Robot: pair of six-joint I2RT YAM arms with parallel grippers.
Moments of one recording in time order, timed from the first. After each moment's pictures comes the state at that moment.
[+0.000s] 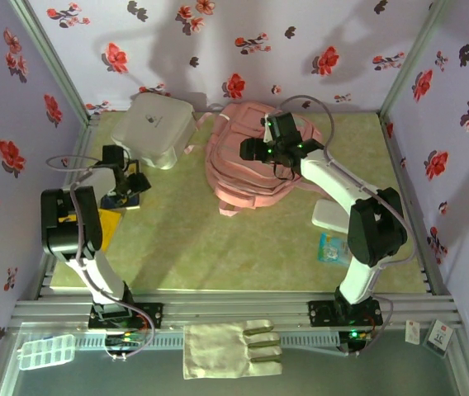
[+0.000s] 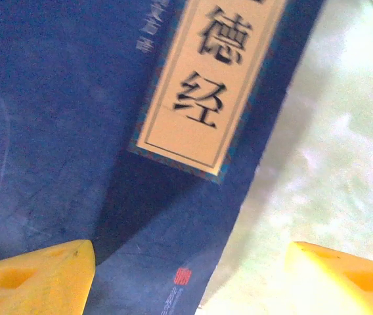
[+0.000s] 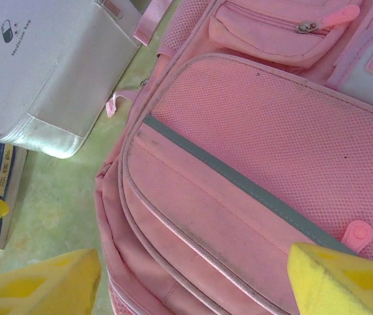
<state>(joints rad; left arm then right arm) 0.03 1.78 1.08 -0.48 0.05 -0.43 0.48 1.77 1.45 -0.42 -0.16 0.45</state>
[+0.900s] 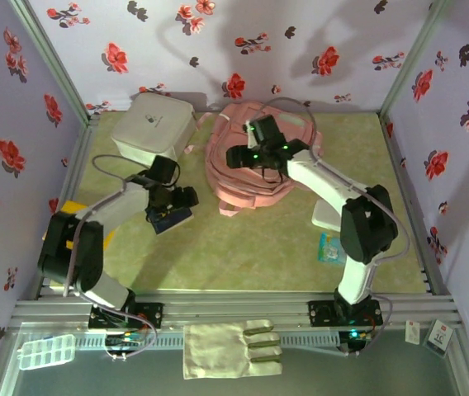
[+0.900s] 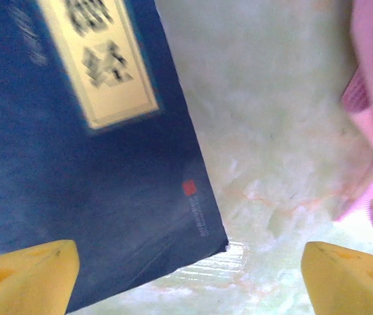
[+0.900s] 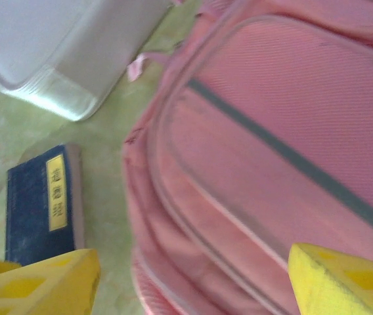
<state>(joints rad) -0.38 1.53 0.97 -0.59 0.08 -0.62 0.60 1.83 1.53 -0.49 -0.15 0.38</state>
